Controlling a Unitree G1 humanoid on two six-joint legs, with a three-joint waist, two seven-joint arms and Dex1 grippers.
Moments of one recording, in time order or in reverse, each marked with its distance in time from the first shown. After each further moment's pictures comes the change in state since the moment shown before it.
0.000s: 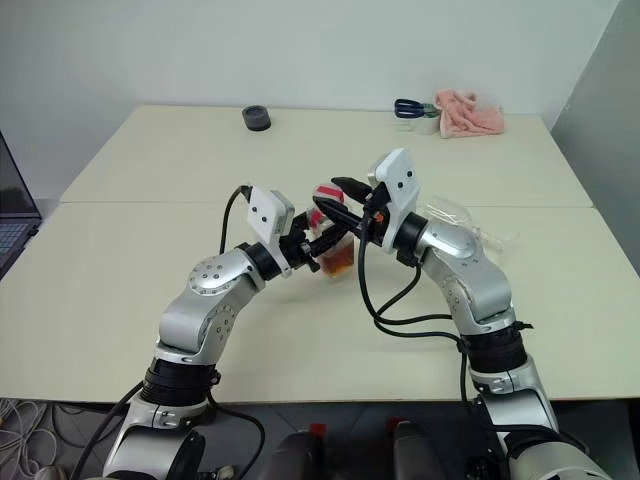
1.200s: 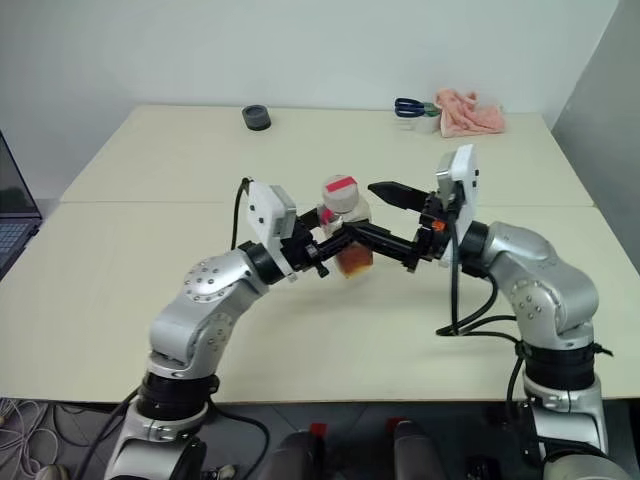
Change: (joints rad) left arm 0.025 -0.052 -0.035 -0.171 -0.046 0.055 0.035; right arm 0.090 -0.149 -0.205 -0.264 0.278 0.277 0.087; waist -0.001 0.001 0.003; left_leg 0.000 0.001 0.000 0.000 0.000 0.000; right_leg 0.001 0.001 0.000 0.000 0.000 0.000
